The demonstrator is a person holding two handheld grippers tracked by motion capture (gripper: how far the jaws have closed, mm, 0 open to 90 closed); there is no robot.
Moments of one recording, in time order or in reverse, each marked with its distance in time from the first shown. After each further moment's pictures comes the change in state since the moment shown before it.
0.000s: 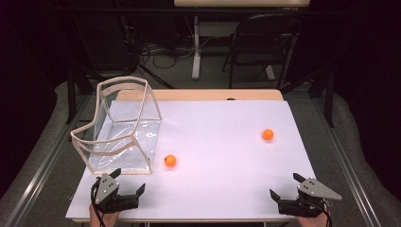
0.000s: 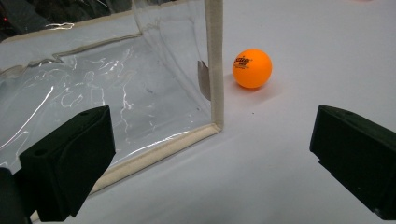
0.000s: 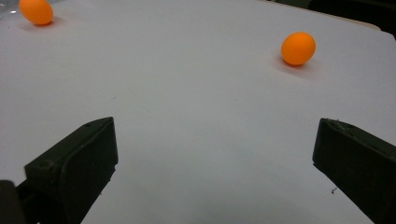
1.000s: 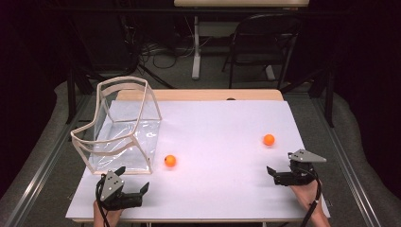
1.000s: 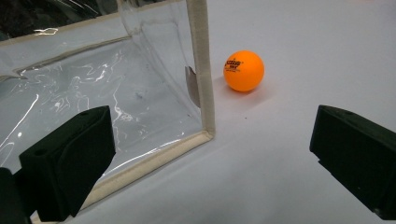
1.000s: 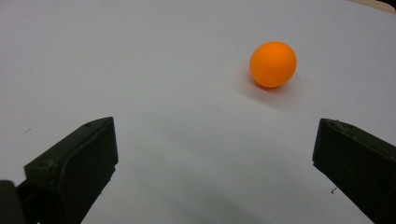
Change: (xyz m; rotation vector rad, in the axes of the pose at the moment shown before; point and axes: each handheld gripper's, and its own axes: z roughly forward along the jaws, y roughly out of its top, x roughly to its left) left arm -0.003 0.005 0.010 0.010 -0.027 0.030; right arm -0.048 0.031 0.065 0.120 0.007 0.013
